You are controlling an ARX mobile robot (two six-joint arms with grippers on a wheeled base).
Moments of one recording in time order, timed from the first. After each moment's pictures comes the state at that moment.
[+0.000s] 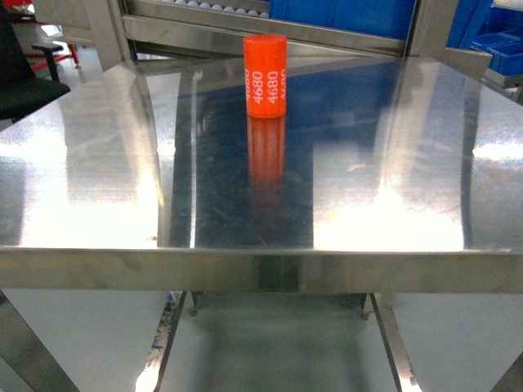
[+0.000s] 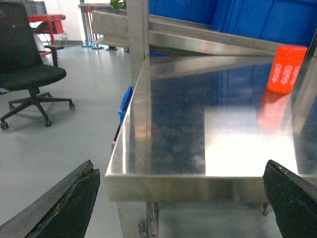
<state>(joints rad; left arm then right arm) 0.00 0.01 0.01 -0.01 0.00 0.00 0.00 0.00 0.01 -0.01 0.00 0.00</state>
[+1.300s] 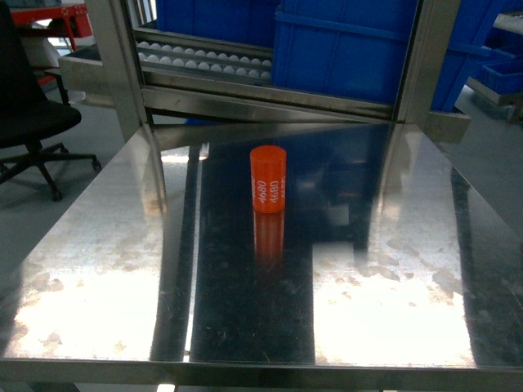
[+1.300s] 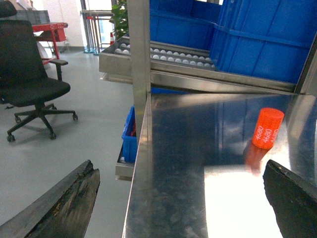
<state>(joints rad) 0.00 0.01 0.01 0.00 0.00 0.00 0.00 0.00 0.01 -0.01 0.00 0.00</state>
